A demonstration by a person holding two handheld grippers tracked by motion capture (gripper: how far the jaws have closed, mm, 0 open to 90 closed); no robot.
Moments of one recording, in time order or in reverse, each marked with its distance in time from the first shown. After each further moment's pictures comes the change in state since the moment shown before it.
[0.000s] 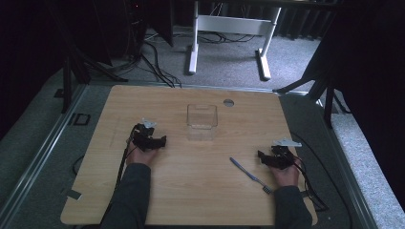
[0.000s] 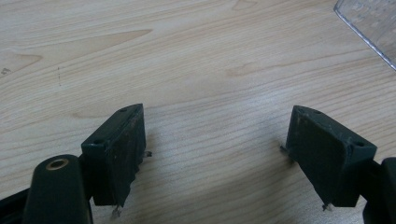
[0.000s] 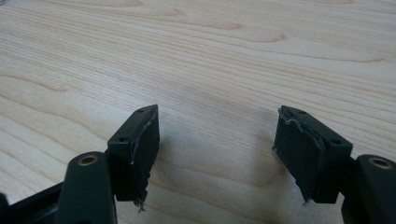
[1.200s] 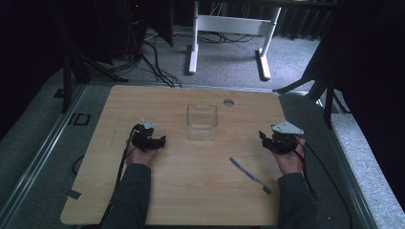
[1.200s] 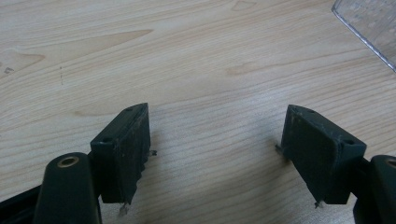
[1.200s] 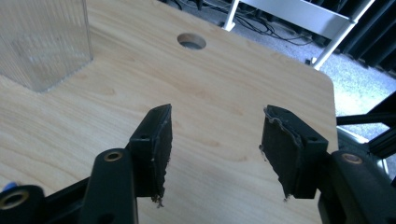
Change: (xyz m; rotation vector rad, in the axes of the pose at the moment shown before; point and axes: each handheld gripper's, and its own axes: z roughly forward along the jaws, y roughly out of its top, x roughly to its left) left arm 0.000 -0.002 -0.002 -0.007 -0.002 0.001; right arm 0.020 0.070 -0.041 -0.184 -0.082 -0.215
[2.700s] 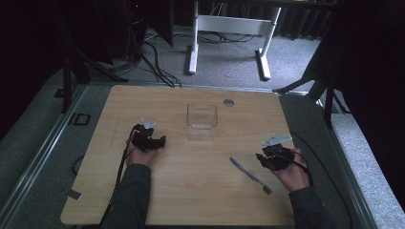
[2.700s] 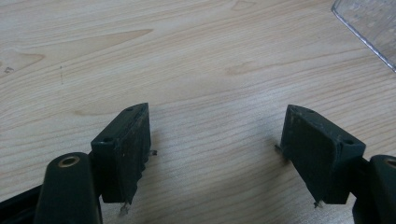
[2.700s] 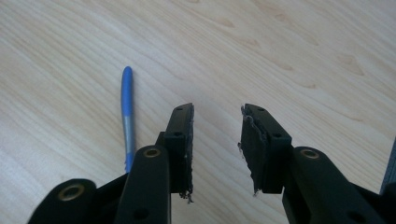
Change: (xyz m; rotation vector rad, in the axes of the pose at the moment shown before) left arm 0.000 0.000 0.000 0.000 0.001 0.000; right arm 0.042 -0.001 -0.040 0.326 0.166 -0.127
